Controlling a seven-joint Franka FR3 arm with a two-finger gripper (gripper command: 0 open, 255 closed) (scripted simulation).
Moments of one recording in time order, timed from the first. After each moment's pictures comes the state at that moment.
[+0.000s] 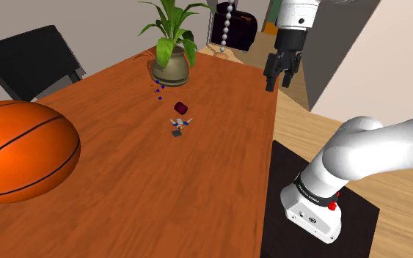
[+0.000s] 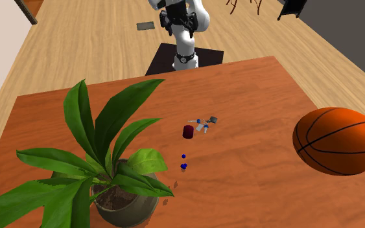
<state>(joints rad) -0.02 -0.80 0.02 -2.44 0.12 1.43 0.08</state>
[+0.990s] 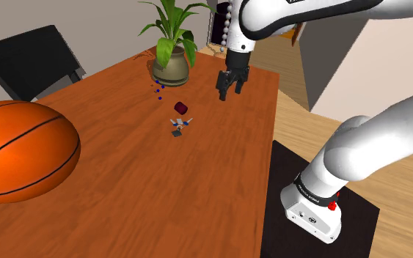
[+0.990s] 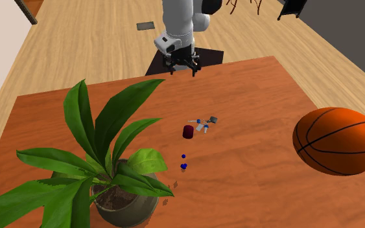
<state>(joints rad) 0.02 -0.43 0.12 -2.41 0.10 1.91 0.05</state>
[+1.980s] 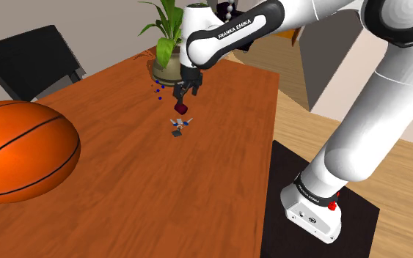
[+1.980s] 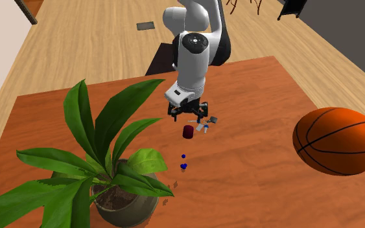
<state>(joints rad) 0.04 0.10 0.19 -2.12 -0.08 2.28 0.10</state>
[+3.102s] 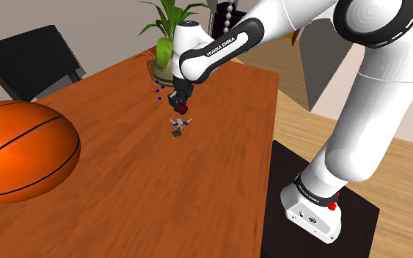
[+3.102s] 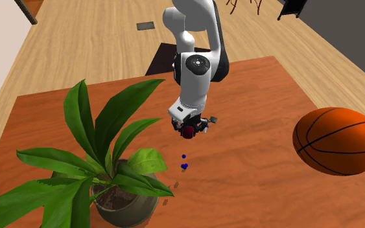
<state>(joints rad) 0.06 0.24 0.19 -2.07 -0.15 2.39 0.14</state>
